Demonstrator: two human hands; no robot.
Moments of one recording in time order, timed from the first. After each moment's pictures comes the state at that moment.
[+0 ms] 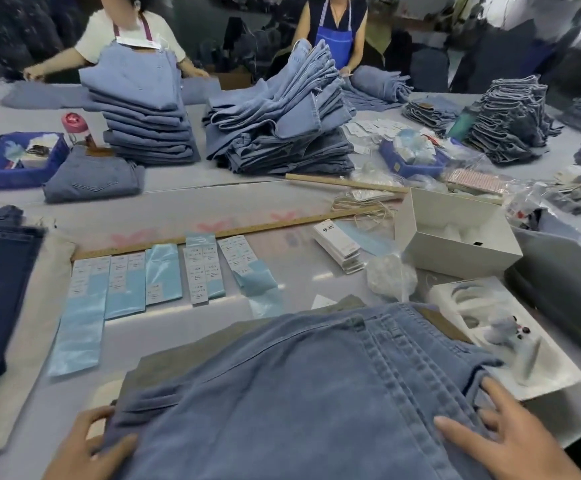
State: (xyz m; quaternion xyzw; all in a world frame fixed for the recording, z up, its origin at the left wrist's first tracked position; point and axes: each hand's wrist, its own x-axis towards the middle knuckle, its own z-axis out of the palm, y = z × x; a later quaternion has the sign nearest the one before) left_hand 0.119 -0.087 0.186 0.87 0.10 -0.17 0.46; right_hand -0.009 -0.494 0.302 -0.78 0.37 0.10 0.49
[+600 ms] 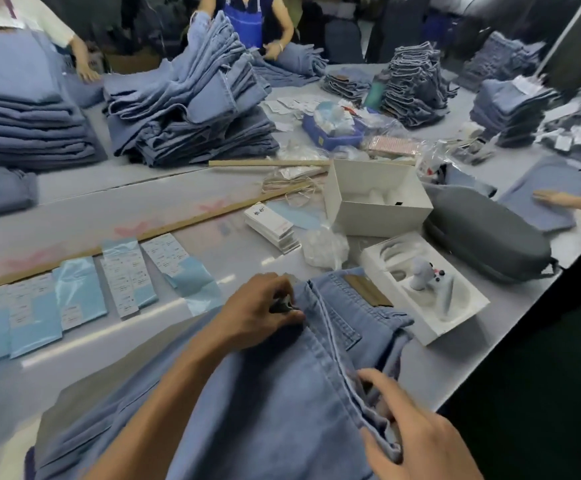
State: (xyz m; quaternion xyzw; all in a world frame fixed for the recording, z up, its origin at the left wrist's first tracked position) left_hand 0.206 -0.346 0.231 0.81 -0.43 -0.15 0.37; right_hand -0.048 -0.433 0.319 -0.93 0.26 0.02 0.24
